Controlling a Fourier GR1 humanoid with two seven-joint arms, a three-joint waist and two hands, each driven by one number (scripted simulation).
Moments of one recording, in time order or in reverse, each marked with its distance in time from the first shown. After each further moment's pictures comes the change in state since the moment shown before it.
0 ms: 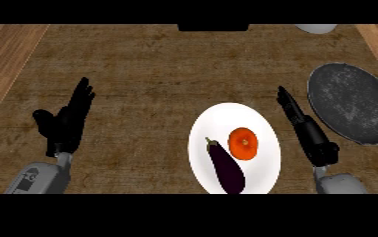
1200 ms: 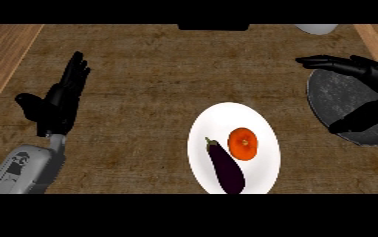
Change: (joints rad) left arm -0.100 0.029 0.036 -0.093 -0.058 -0.002 0.039; right arm -0.429 -0.466 0.048 0.158 0.178 0.484 -0.491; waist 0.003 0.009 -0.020
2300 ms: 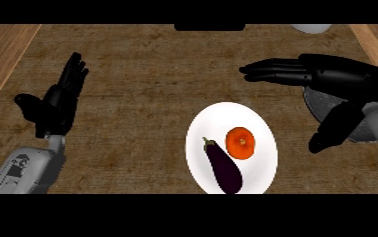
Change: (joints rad) left arm 0.020 -0.050 0.069 -0.016 -0.076 -0.037 0.034; right arm -0.116 0.105 0.063 -0.347 0.003 0.217 0.359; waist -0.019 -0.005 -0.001
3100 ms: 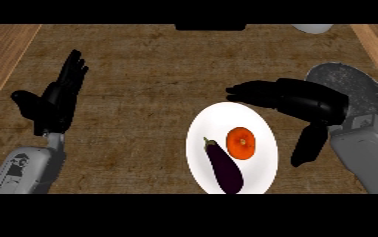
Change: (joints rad) left arm -0.004 -0.047 0.067 -0.022 -0.066 -0.057 0.042; right arm 0.131 0.150 0.007 -0.060 0.276 0.022 0.126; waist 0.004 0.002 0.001
